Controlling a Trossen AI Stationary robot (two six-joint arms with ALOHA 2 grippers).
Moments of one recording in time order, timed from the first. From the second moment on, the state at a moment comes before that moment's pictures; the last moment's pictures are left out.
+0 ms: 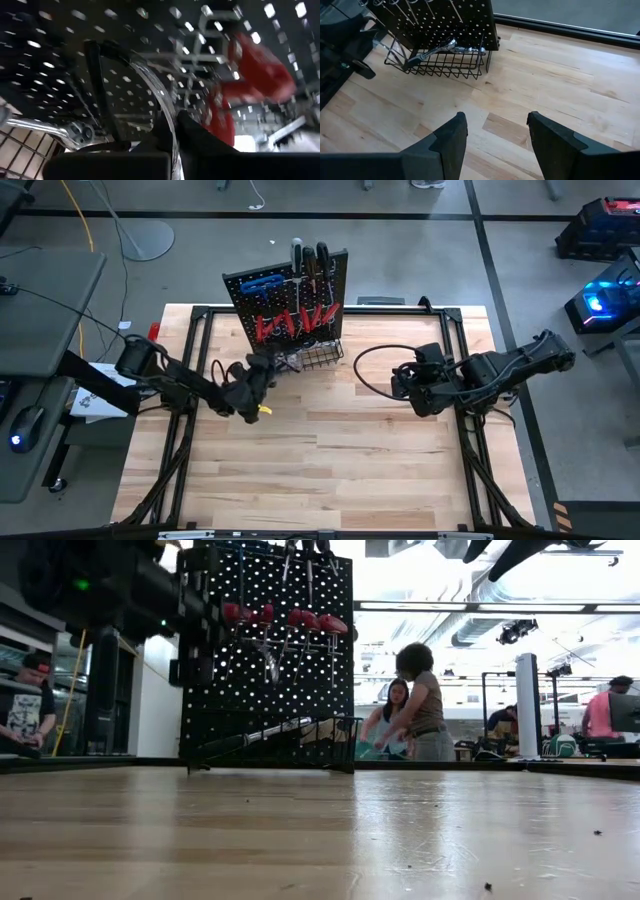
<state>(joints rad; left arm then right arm) -0.21 1.62 0.51 1.35 -1.51 -1.34 0.38 1.26 1.36 -1.33 0.75 1.43</state>
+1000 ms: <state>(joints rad) -0.12 1.65 0.51 1.35 -1.25 -1.17 0.37 1.26 1.36 -1.33 0.72 1.44</state>
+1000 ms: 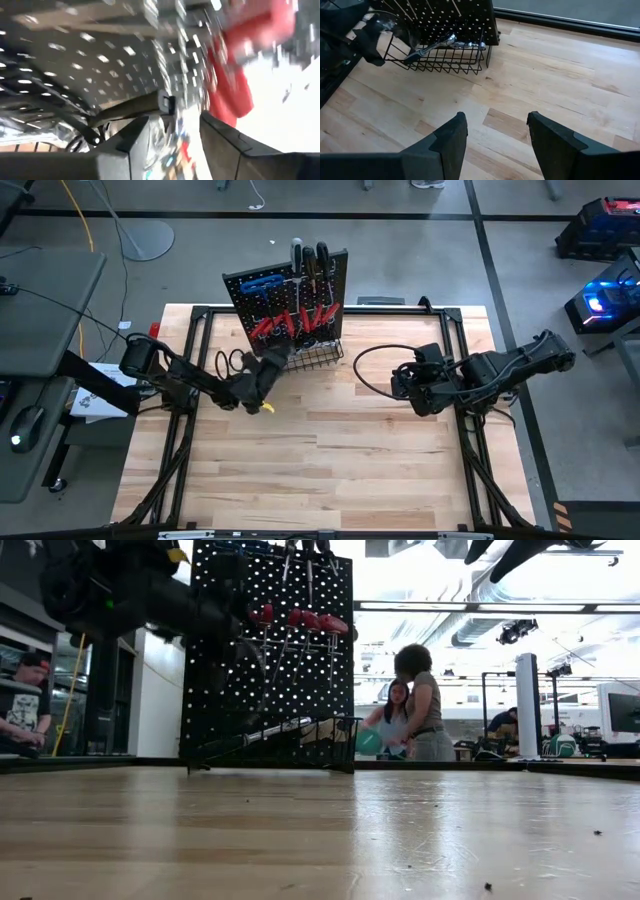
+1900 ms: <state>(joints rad) -0.07 1.52 0.77 0.34 -0.68 -0.73 0.37 1.26 1.36 -1.33 0.73 1.44</state>
